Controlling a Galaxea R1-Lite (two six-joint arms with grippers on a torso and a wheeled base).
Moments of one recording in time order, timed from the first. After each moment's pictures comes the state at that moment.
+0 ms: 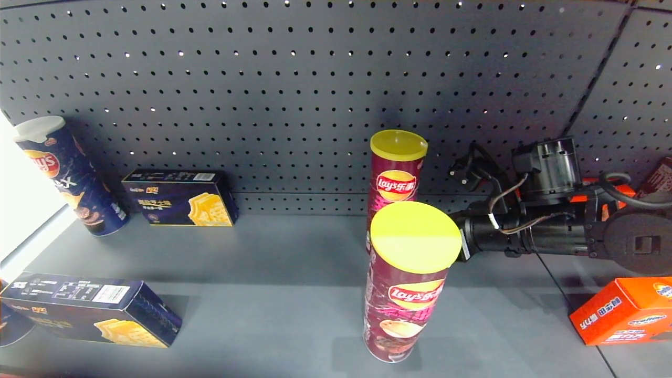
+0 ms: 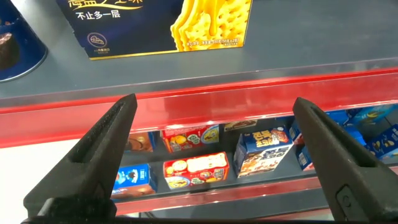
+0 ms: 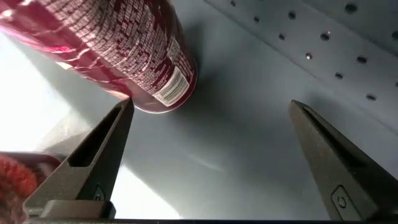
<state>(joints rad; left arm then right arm) -0.09 0.10 0.00 0.00 -0.06 0.02 0.48 1.72 -1.07 -0.17 0.22 -0.13</state>
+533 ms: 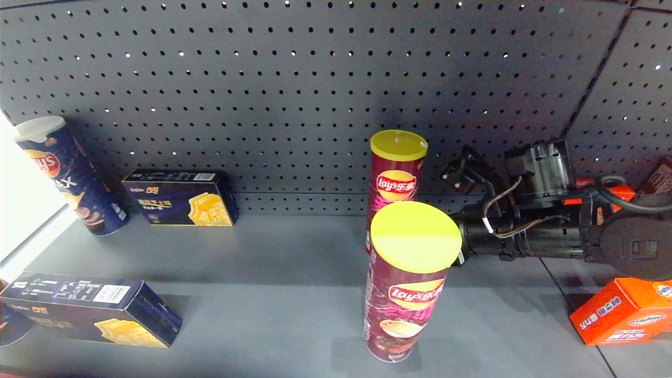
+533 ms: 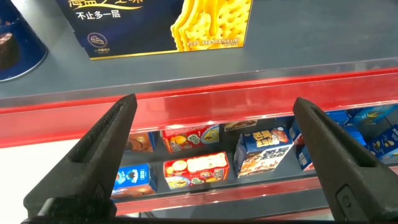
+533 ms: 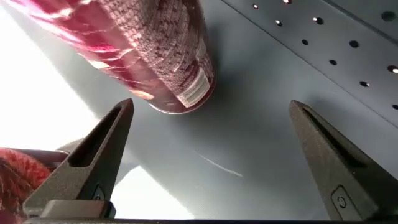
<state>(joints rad) -0.09 0.10 0.00 0.00 -0.06 0.02 0.51 1.72 -1.07 -0.17 0.22 -0.14</state>
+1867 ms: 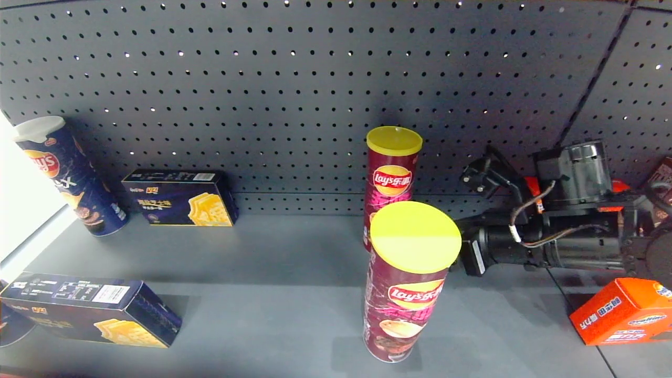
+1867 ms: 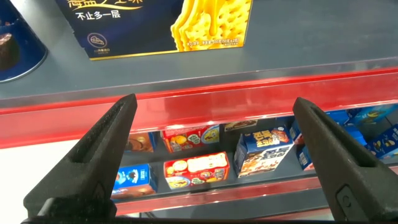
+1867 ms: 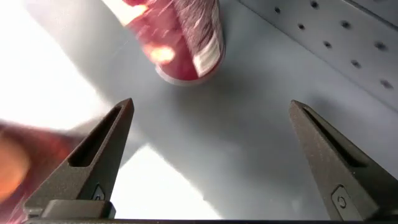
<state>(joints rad) -0.09 0.10 0.00 0.00 -0.06 0.03 0.51 1.61 -0.97 -0.17 0.20 -0.14</state>
